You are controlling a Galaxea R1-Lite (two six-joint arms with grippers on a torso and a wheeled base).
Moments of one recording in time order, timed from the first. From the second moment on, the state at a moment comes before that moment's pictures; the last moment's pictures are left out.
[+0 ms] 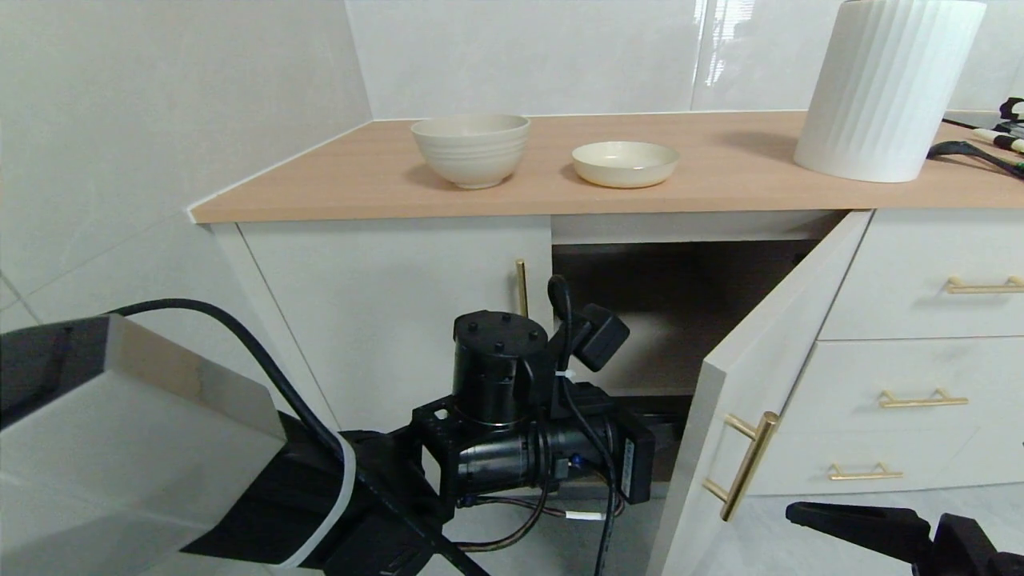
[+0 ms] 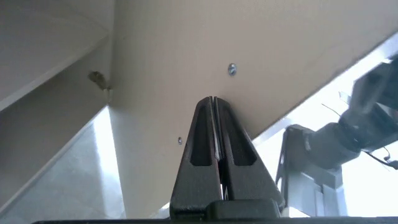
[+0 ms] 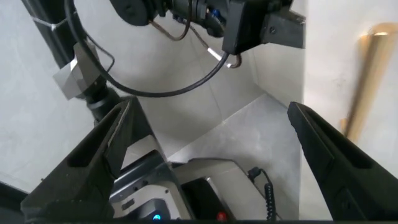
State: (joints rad) left arm -0.84 2.02 -0.92 -0.90 -0.45 -0.29; right arm 0.75 1.11 -0.11 -0.92 0.36 0.24
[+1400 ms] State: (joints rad) left arm -0.90 2.13 -1.06 -0.87 -0.32 -0.34; right arm 0.82 1.10 -0.11 -0.92 0.40 0.23
